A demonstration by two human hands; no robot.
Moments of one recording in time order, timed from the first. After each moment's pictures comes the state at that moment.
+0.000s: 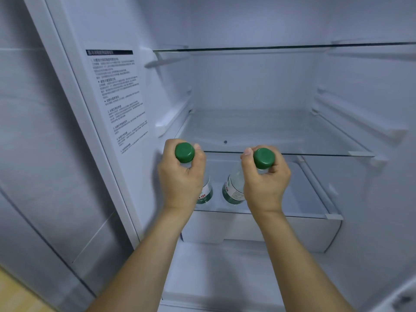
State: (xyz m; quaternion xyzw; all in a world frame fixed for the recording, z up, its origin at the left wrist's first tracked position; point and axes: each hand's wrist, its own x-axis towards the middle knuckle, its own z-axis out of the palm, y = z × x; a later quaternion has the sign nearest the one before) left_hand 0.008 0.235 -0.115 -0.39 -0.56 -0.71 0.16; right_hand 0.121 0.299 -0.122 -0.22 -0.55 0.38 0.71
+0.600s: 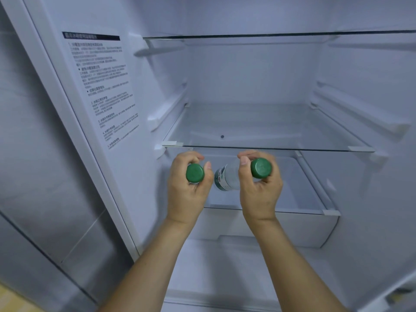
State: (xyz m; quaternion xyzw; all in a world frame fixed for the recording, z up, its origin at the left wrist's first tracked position) left_hand 0.010 0.241 -0.162 -0.49 -0.53 -0.68 0.11; right_hand 0.122 0.302 -0.152 -0.17 -0.57 0.37 0.71
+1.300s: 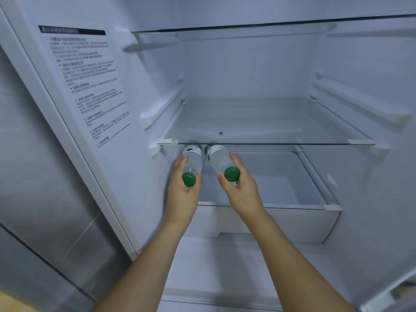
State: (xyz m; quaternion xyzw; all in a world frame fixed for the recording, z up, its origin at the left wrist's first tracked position) left_hand -0.019 0.264 -0.214 -0.42 -0.65 -0.63 -0.04; right_hand 0.112 0.336 -0.201 -0.29 -0.70 0.50 0.43
